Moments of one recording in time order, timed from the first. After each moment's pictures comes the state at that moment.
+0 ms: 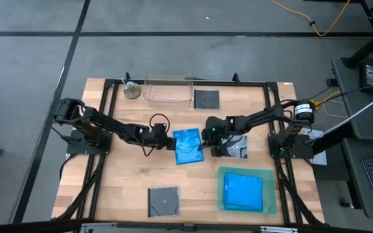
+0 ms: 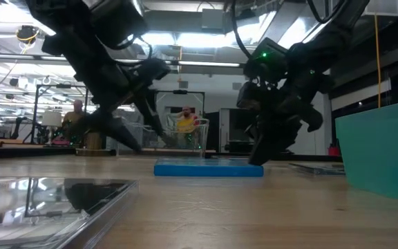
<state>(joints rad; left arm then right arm) -0.11 1.55 0.68 -0.02 -0.23 -1.43 -0.10 1.77 0.77 0.04 -0.27 -0.11</state>
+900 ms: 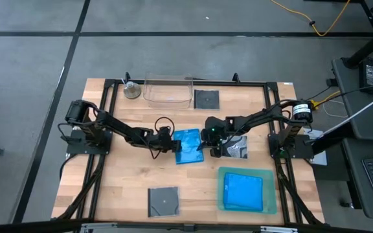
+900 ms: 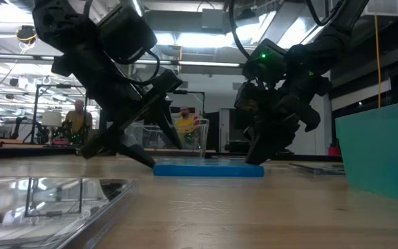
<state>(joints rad) -0.10 1.71 0.68 0.24 -0.19 -1.47 -0.10 1.80 0.77 0.09 -0.29 -0.08</state>
